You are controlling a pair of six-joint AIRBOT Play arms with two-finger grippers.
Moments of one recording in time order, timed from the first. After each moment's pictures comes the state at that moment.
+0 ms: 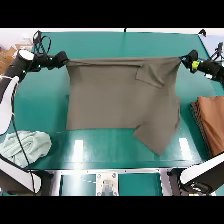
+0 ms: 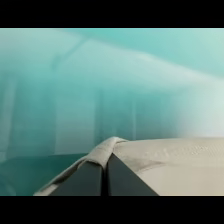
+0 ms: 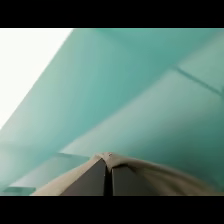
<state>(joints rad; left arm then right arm) 0.05 -1.80 1.65 0.75 -0.69 -1.28 -0.42 -1.88 1.68 -0.32 0.82 1.10</state>
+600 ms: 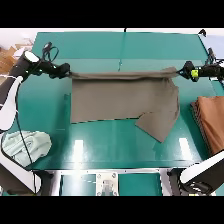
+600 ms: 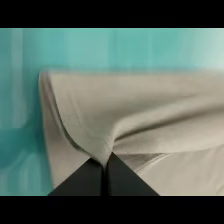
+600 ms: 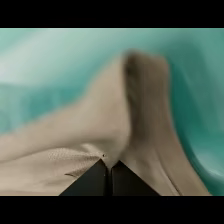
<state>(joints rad) 0.05 -1.86 1.67 0.96 -0.99 -1.34 -0.45 -1.92 1.74 -0.84 1.08 1.35</state>
